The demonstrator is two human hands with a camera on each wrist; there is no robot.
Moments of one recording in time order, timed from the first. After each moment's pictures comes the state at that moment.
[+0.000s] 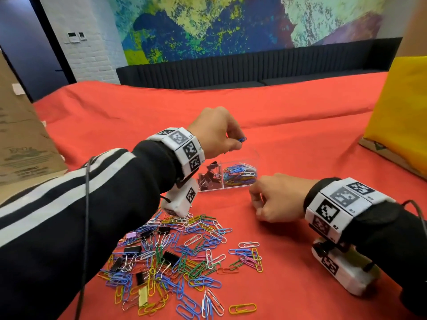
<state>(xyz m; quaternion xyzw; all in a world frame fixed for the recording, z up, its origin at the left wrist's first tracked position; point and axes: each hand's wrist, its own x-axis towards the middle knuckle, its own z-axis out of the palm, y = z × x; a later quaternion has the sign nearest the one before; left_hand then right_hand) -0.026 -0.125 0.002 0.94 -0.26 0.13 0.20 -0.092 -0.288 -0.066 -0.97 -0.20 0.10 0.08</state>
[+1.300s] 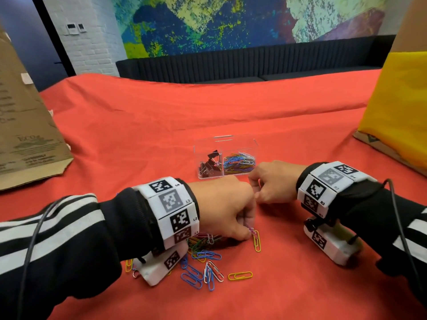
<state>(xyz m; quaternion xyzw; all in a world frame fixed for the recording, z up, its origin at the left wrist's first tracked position) -0.144 -0.124 -0.049 0.91 -0.40 -0.11 0.06 -0.096 -0.285 -0.064 -0.97 -0.19 0.08 0.08</state>
